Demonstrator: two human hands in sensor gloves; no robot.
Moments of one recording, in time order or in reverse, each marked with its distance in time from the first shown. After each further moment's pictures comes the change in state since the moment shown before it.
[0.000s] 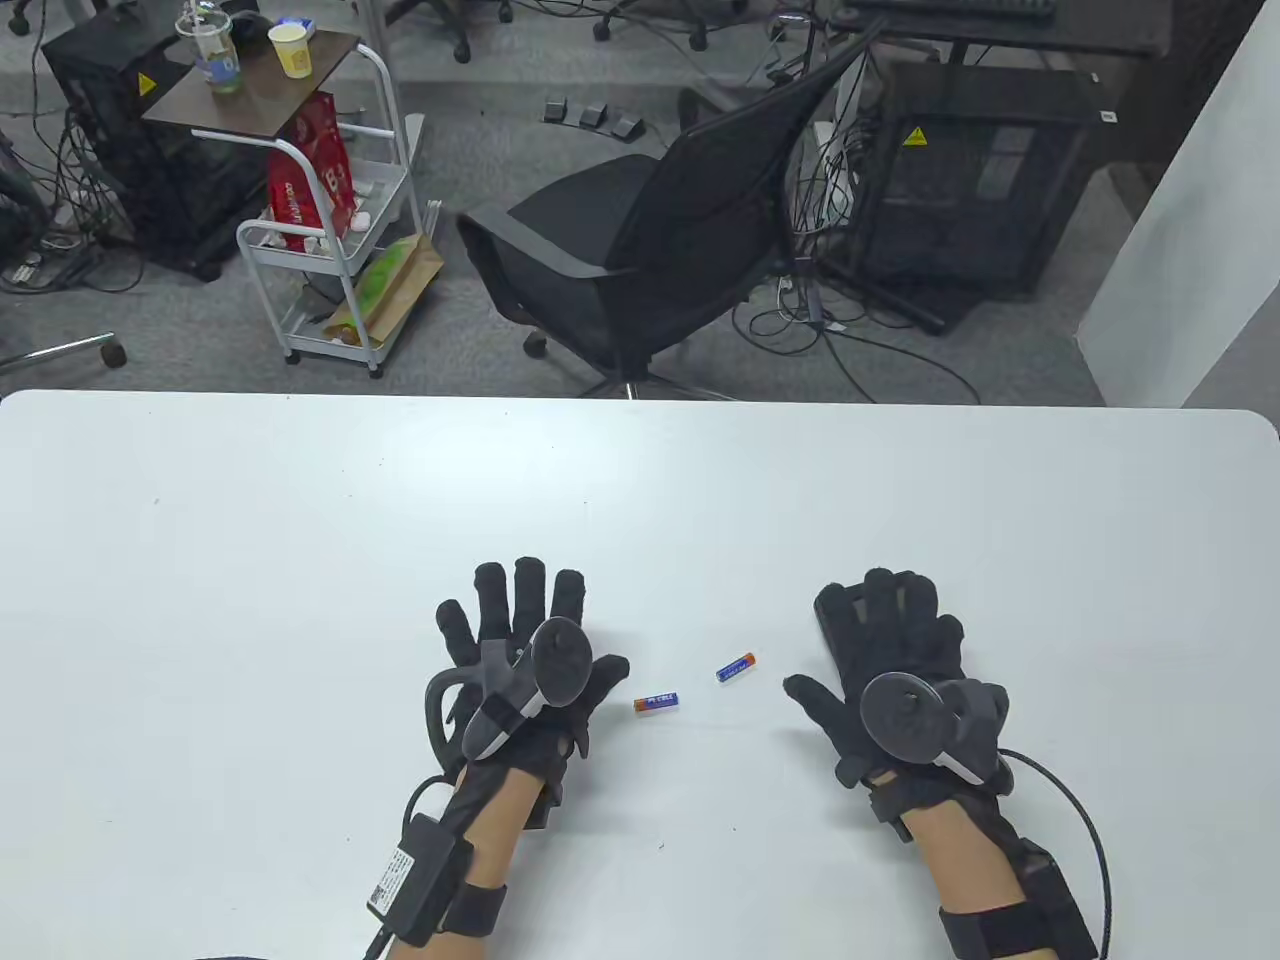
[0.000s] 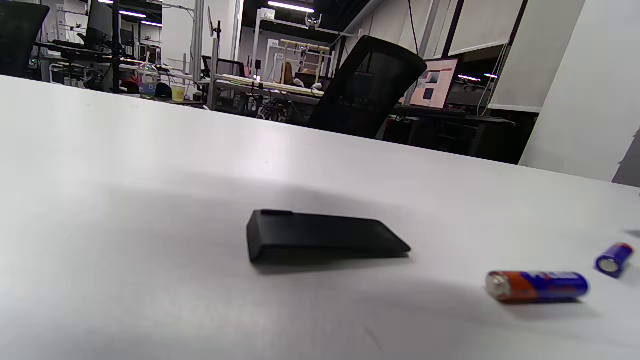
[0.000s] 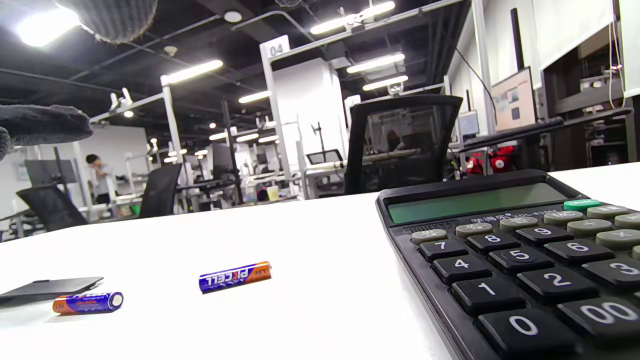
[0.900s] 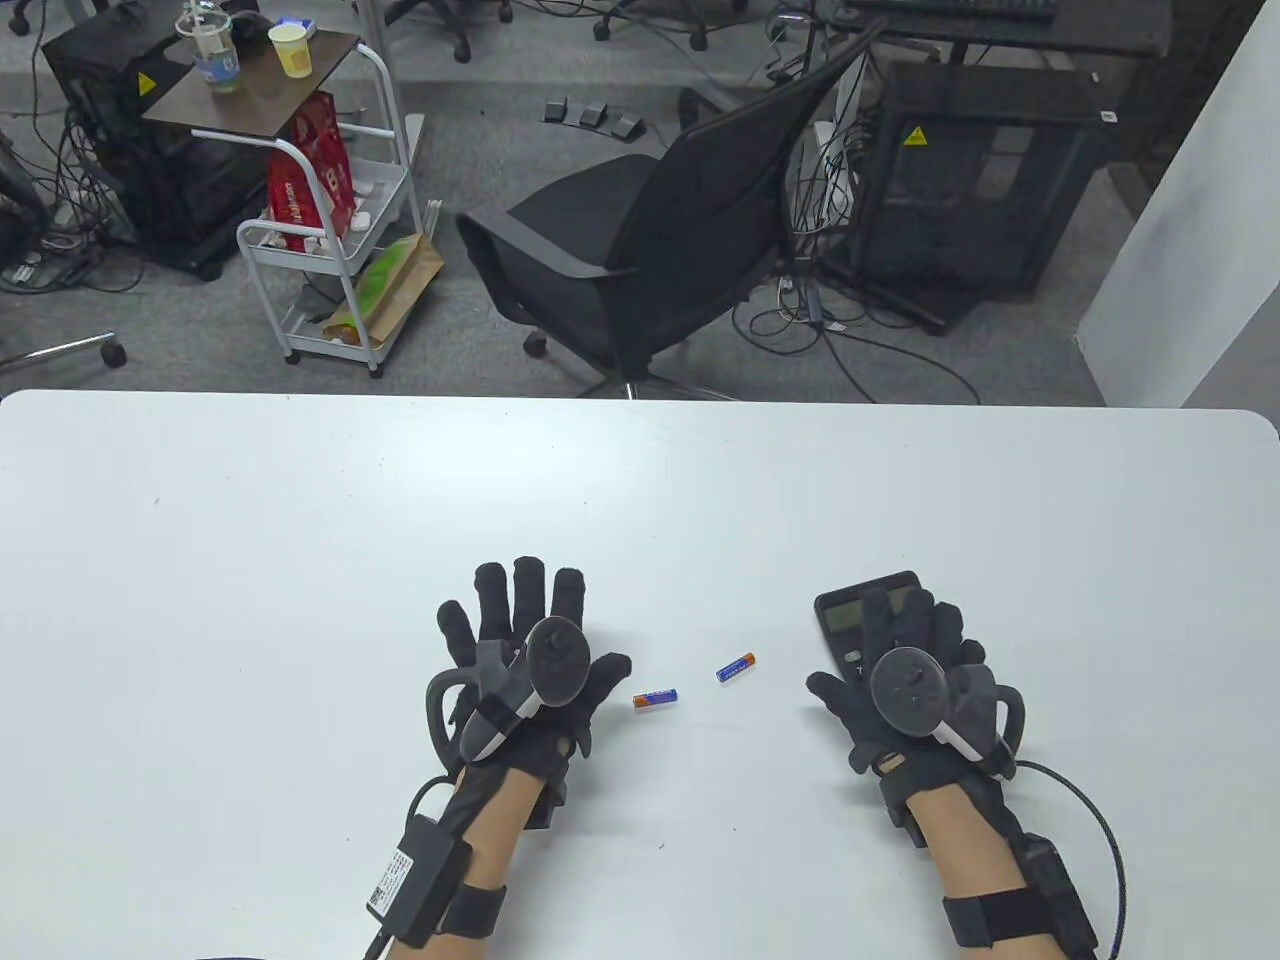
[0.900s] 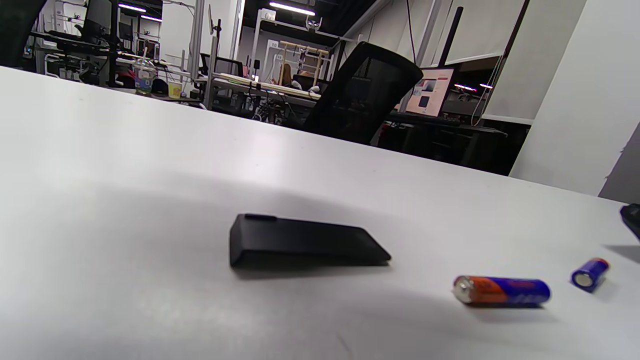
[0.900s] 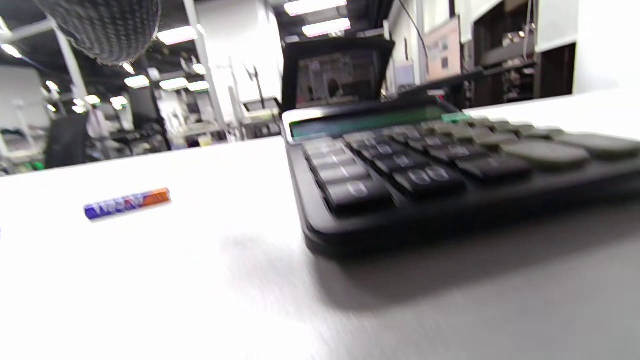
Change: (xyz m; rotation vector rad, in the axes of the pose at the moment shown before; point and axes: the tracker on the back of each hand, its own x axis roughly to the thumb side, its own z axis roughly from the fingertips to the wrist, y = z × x) left_hand 0.000 0.000 0.000 0.004 -0.010 0.044; right_hand -0.038 0.032 -0.006 0.202 0.234 0.059
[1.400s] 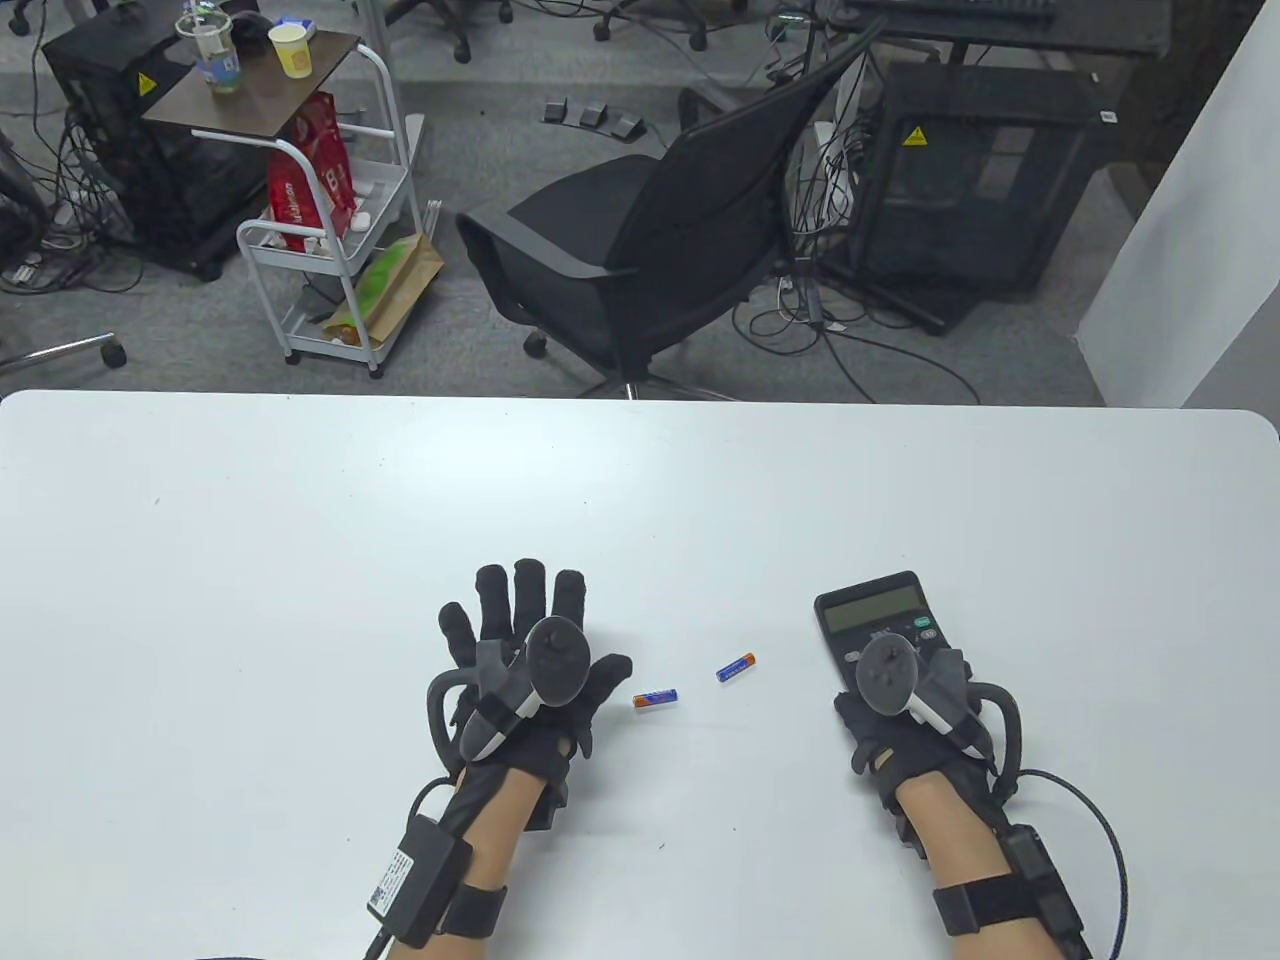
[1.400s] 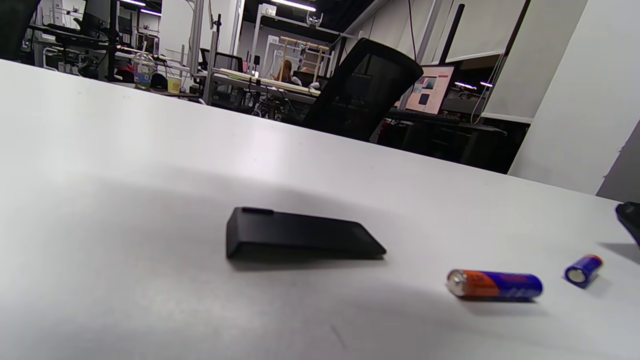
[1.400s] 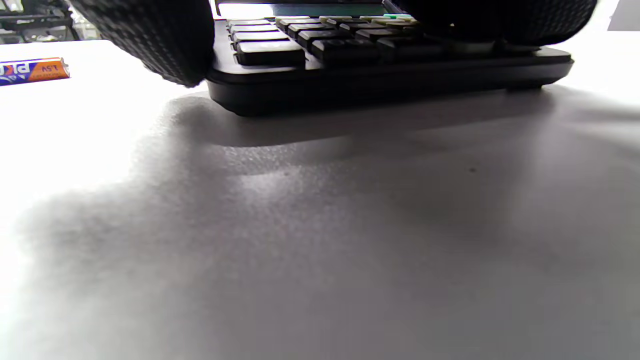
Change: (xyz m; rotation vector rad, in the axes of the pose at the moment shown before) left_hand 0.000 -0.001 0.000 -0.012 0.002 0.008; right_hand -0.003 0.024 -0.014 0.206 0.139 0.134
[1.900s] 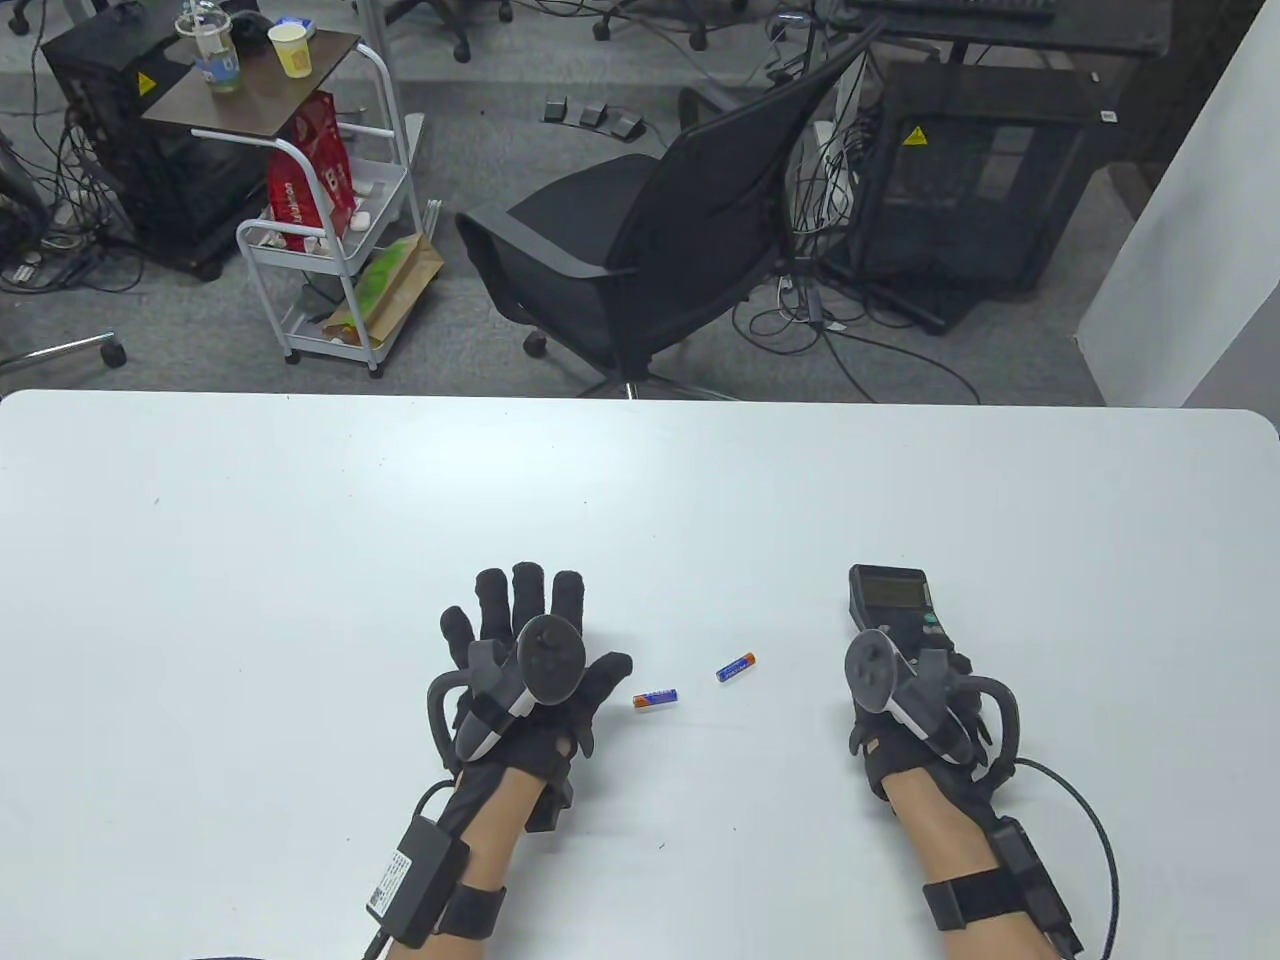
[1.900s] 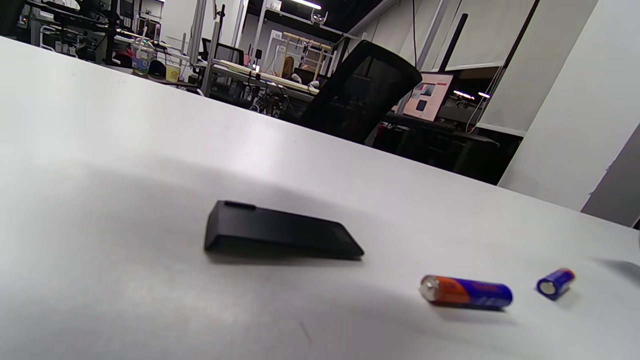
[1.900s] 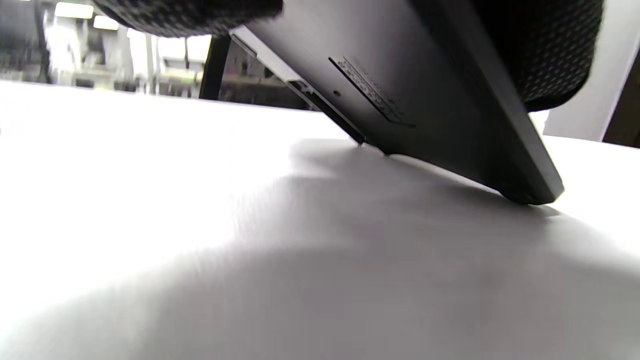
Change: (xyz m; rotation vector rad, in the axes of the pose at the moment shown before) left_hand -0.001 0.001 0.000 -0.001 -0.006 0.081; right_hand 0.004 -0.022 0.010 -0.280 0.086 0.022
